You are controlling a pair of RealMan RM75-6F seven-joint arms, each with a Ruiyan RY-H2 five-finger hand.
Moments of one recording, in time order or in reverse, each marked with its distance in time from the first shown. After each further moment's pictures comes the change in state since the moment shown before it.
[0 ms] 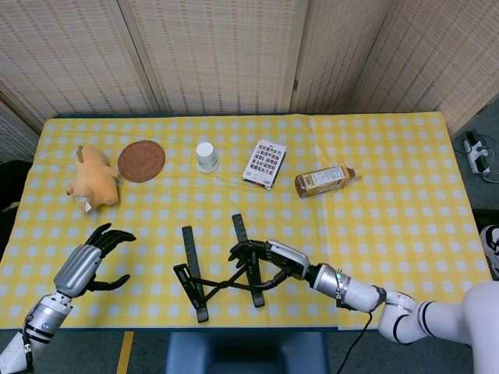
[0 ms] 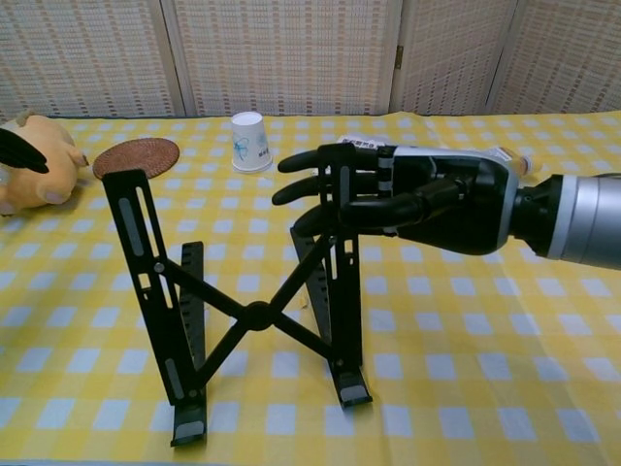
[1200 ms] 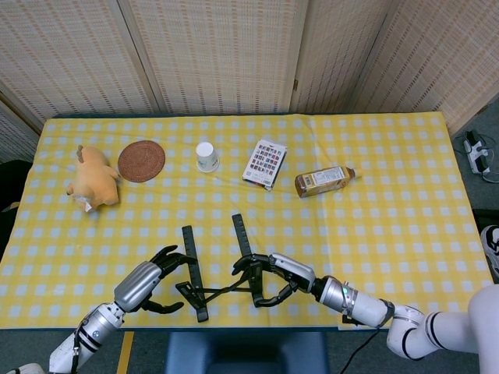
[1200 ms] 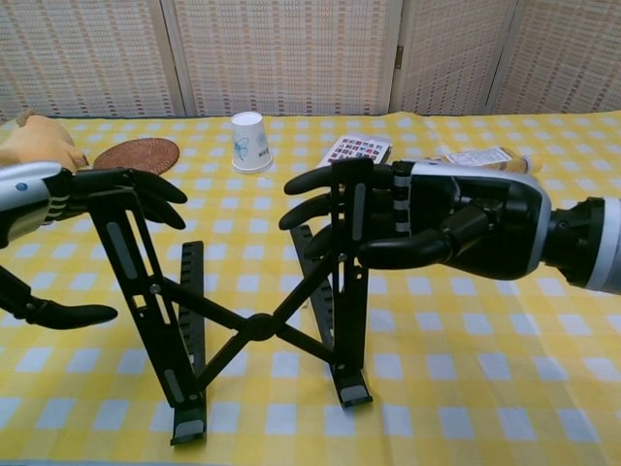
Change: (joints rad) left arm -0.119 -0.140 0.051 -0.131 0.048 -0.105 0.023; right arm -0.023 0.019 -0.067 -0.081 0.013 0.068 -0.149
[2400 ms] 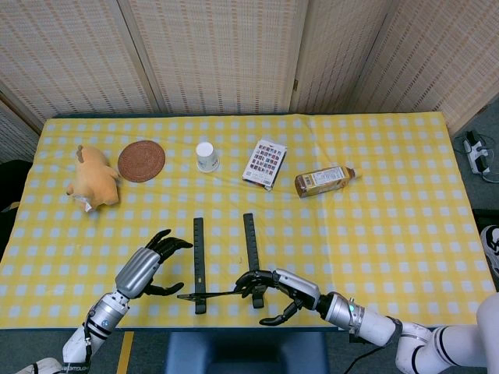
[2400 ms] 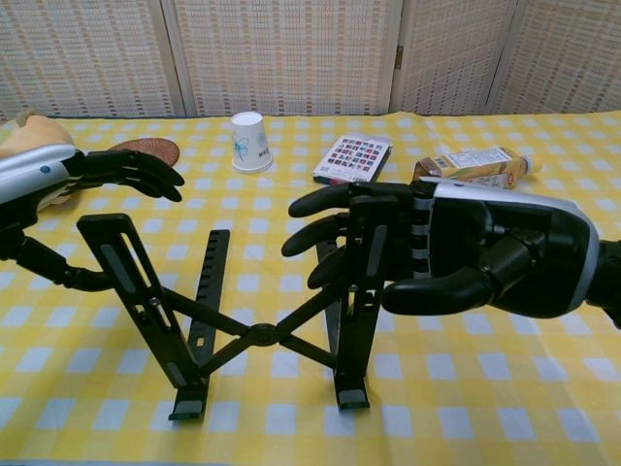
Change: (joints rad) left arm 0.011 -0.102 -0.061 0.079 -0.103 0.049 0.148; right arm -0.055 0.017 -0.057 -0.096 -0.029 0.061 -0.082
